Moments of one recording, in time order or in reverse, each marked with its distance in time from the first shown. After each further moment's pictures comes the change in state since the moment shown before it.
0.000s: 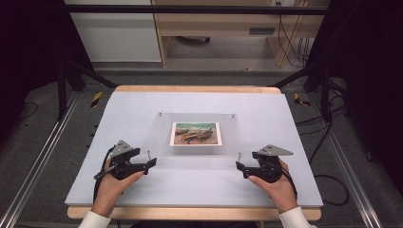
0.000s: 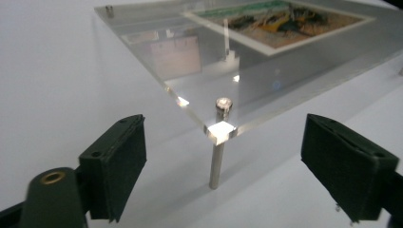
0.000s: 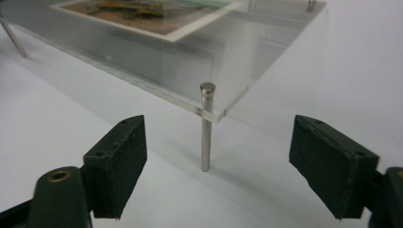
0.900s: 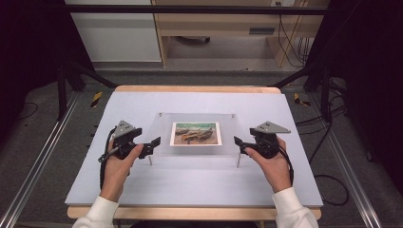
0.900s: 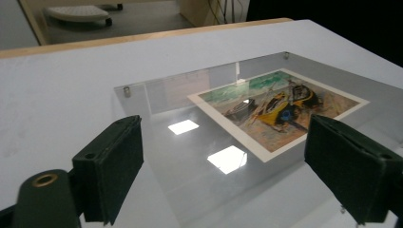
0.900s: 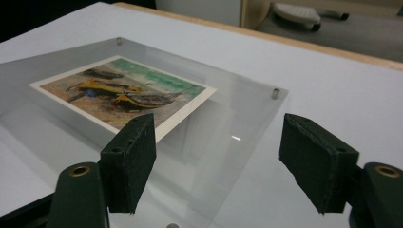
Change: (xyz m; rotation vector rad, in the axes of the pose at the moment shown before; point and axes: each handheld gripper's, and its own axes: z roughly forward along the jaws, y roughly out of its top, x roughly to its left) left arm 0.018 0.052 0.006 -0.047 0.073 -0.005; right arm -0.006 0.065 0.011 -0.099 -0.073 -0.058
